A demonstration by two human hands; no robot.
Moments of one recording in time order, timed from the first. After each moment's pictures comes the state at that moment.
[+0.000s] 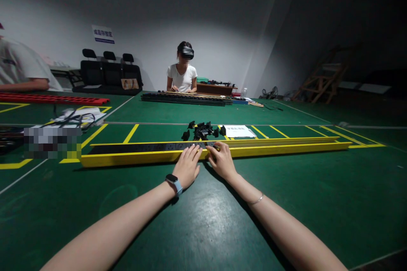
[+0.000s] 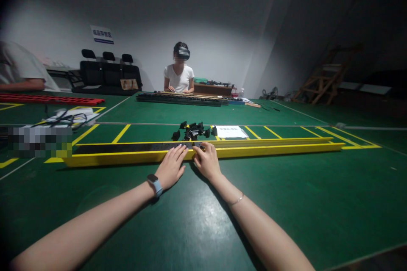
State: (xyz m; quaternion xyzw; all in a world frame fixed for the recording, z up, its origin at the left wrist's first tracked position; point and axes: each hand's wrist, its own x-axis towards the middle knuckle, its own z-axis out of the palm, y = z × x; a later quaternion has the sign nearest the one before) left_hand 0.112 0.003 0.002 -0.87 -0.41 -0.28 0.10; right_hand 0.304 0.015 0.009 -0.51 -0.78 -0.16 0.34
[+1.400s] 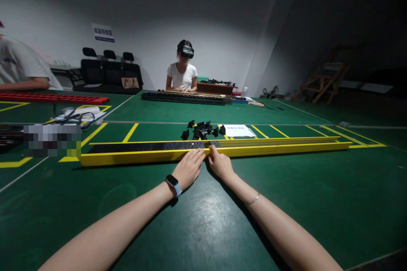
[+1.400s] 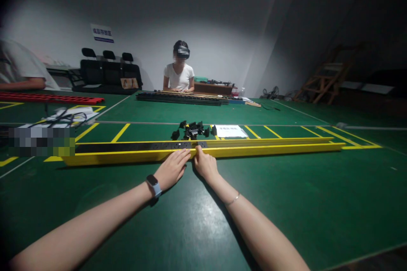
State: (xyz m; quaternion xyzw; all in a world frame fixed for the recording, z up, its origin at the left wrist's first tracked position) left_hand 0.115 0.001 0.002 -0.89 -0.33 -0.26 0.14; right_hand 0.285 0.007 0.020 -0.69 -0.71 -0.06 0.09
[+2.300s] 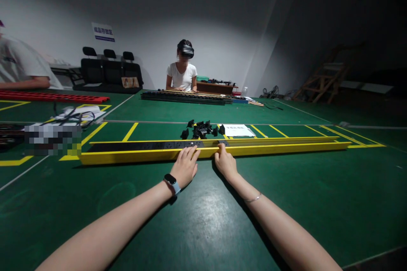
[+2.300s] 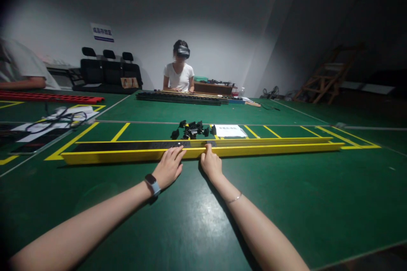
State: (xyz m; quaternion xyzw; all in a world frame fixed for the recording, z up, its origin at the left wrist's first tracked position) left_hand 0.112 -0.007 0.007 -0.85 -0.42 -0.28 0.15; right_hand 0.307 0.012 0.013 -0.75 -0.64 -0.04 0.16
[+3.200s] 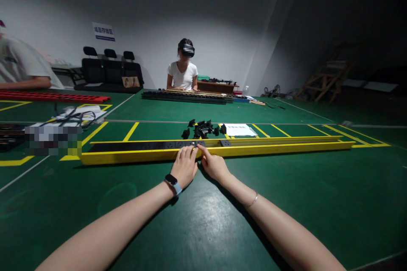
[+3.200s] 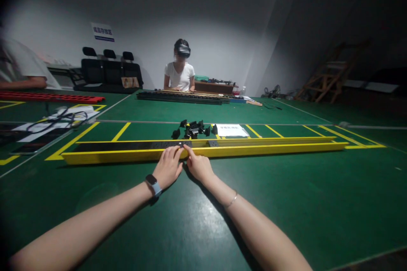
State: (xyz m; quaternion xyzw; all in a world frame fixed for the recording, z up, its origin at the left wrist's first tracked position) left_hand 0.113 -0.007 0.007 -0.83 -0.45 -0.31 0.14; right_hand 0.273 0.003 0.014 -0.60 -0.79 -0.07 0.13
